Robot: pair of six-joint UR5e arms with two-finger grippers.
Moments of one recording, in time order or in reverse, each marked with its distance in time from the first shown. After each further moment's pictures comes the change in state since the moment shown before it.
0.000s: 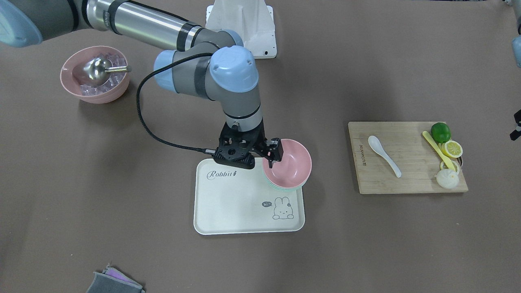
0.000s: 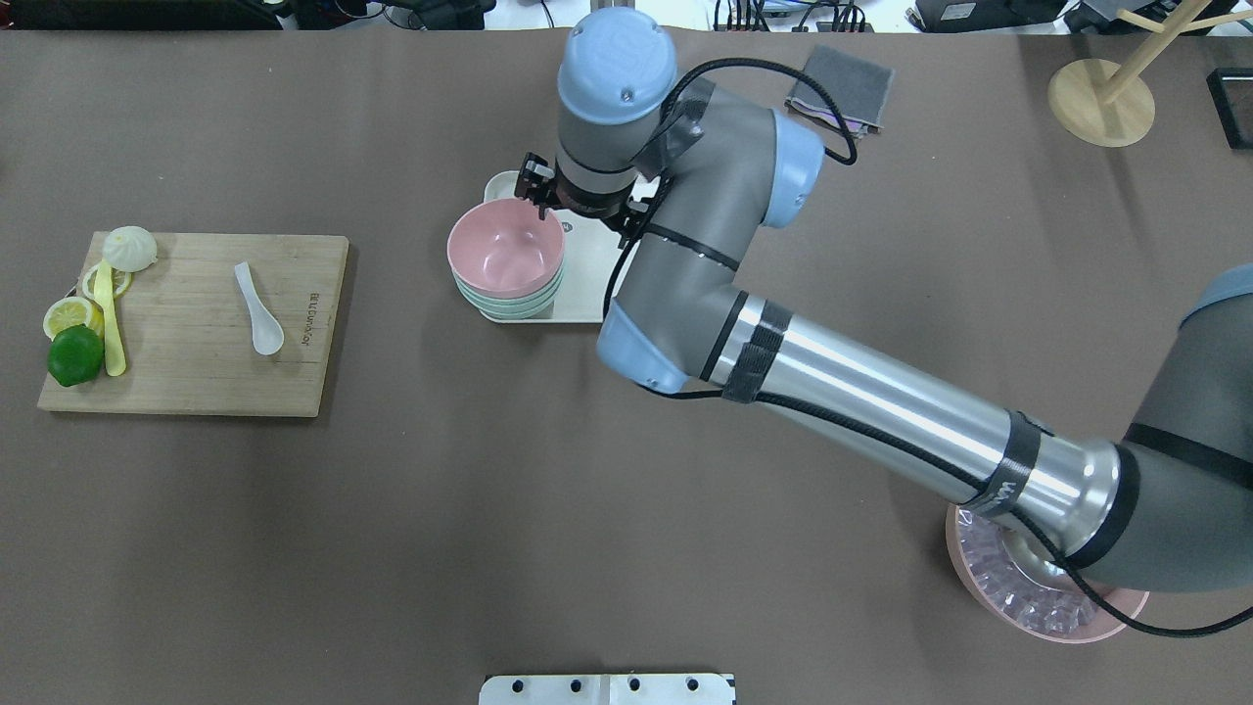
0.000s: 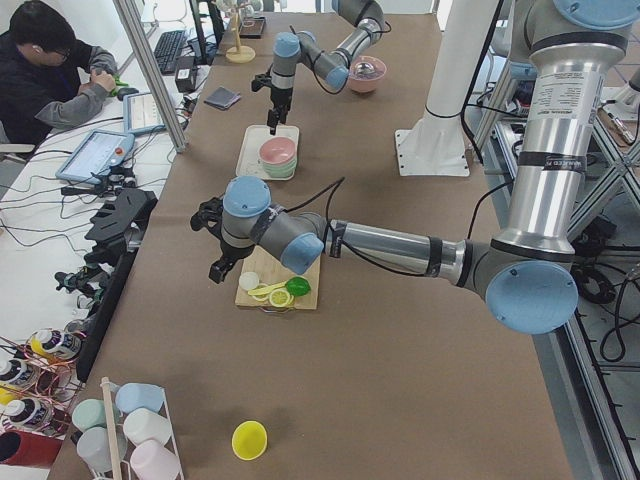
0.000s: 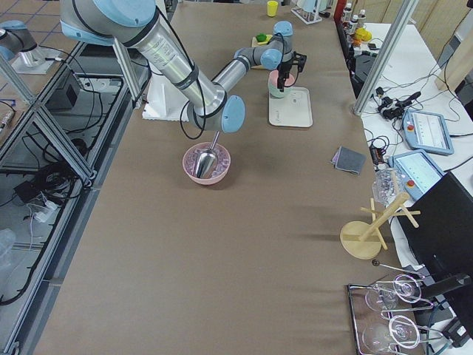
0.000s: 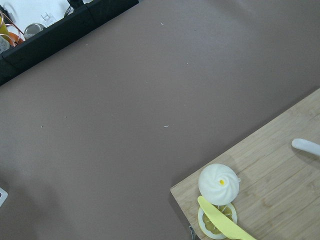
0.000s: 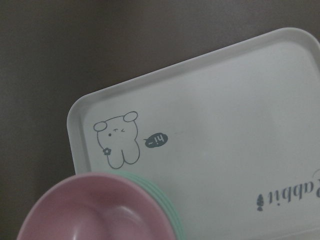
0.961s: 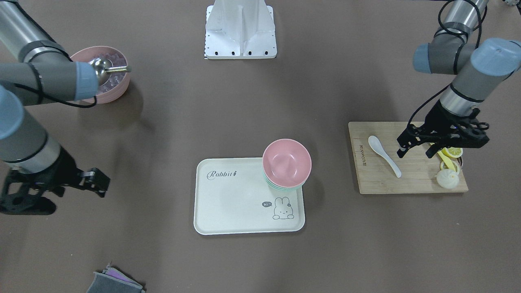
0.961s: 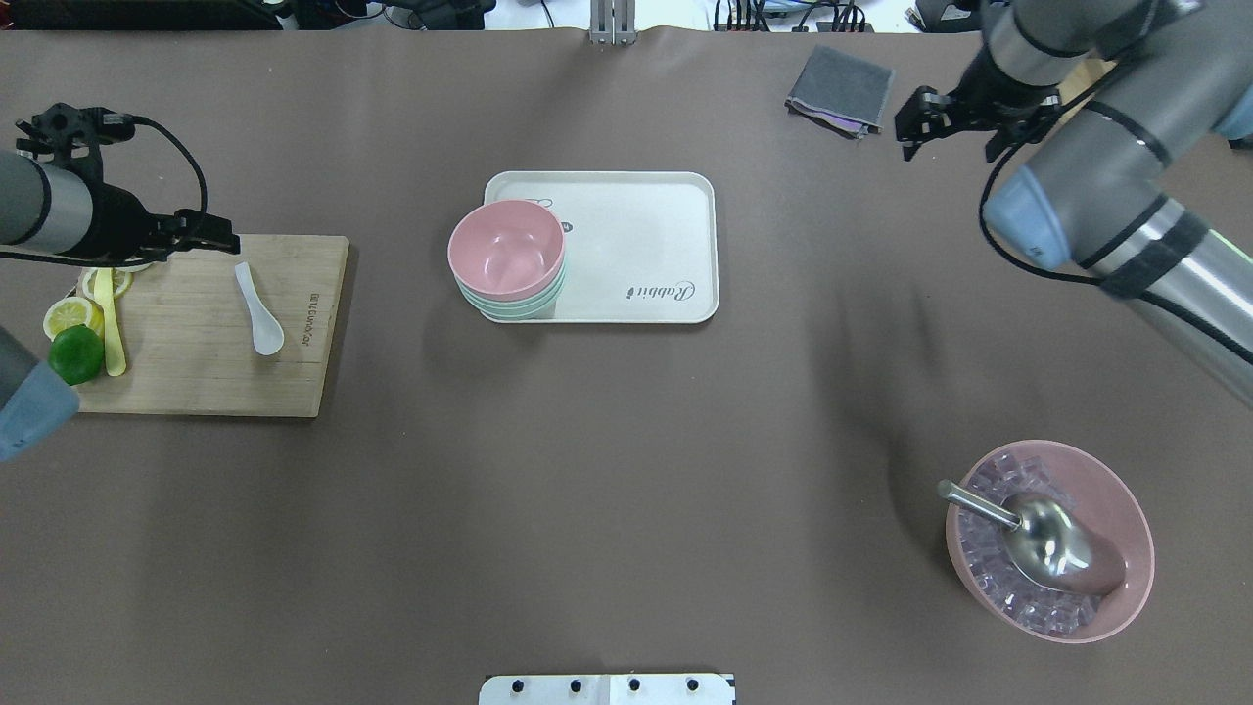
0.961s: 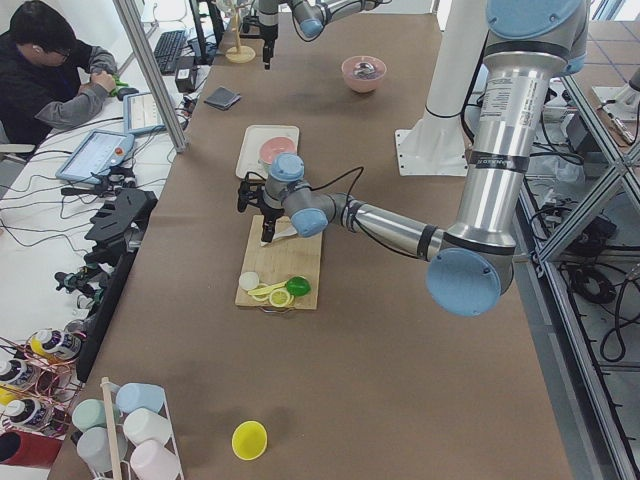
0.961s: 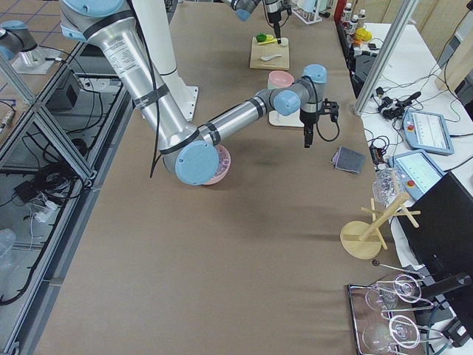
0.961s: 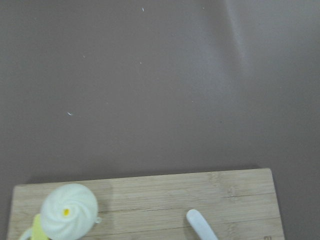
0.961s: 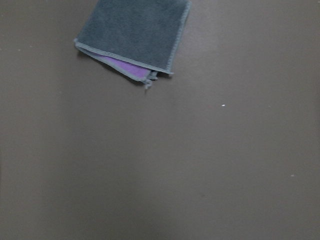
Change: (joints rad) left arm 0.474 -0.046 -0.036 -0.177 0.350 -0.956; right arm 0.405 -0.475 0.247 -0.120 0.209 -0.752
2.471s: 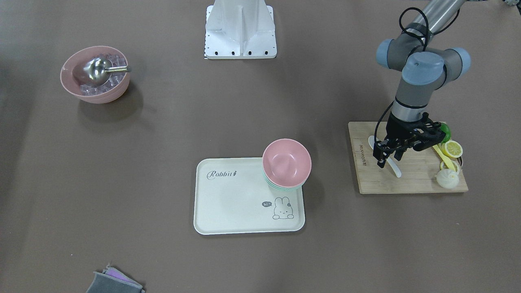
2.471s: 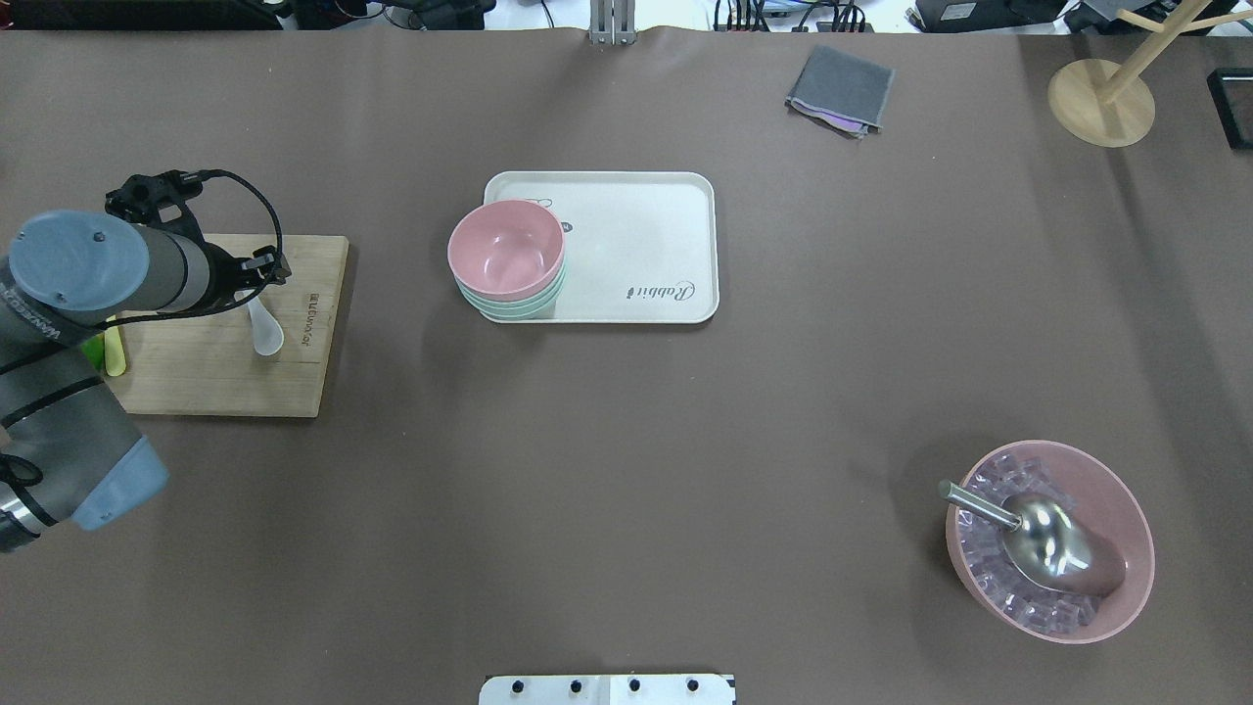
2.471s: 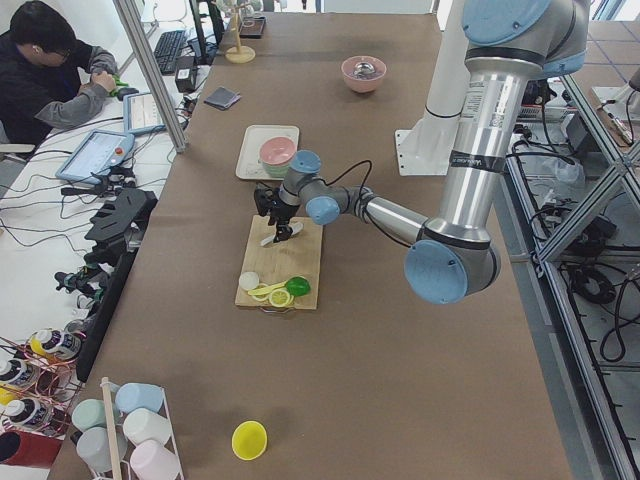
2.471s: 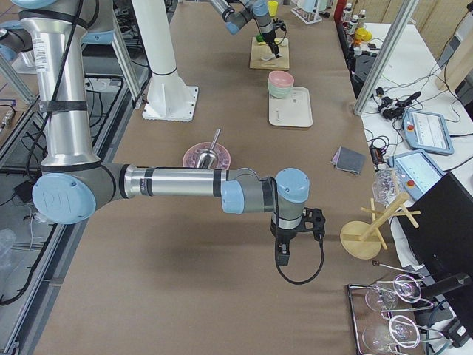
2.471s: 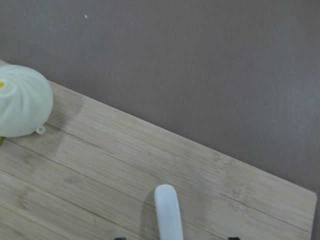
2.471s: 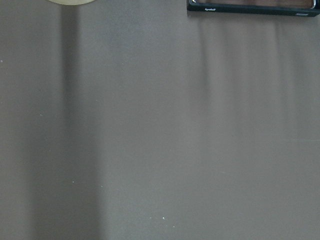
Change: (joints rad) left arm 0.190 -0.048 0.006 0.141 0.310 -0.357; right arm 0.460 -0.453 0.012 0.004 0.063 -0.605
